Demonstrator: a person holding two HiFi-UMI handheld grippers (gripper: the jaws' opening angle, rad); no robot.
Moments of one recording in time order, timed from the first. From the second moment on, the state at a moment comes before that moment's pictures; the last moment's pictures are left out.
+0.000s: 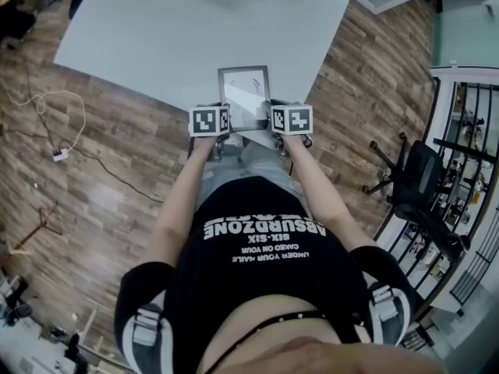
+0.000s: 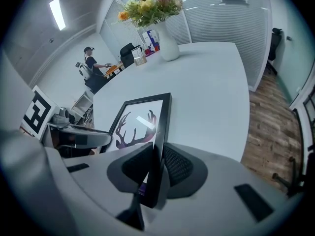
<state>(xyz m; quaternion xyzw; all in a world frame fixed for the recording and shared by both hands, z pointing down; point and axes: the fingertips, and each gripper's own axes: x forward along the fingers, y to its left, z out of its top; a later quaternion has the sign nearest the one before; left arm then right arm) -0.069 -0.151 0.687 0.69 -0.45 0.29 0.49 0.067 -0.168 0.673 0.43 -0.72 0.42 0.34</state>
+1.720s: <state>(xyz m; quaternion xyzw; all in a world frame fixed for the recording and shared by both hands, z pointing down) -0.077 -0.131 0.562 0.75 -0.50 0.22 0.38 0.060 -0.146 0.555 0.47 -0.79 0.32 0.26</state>
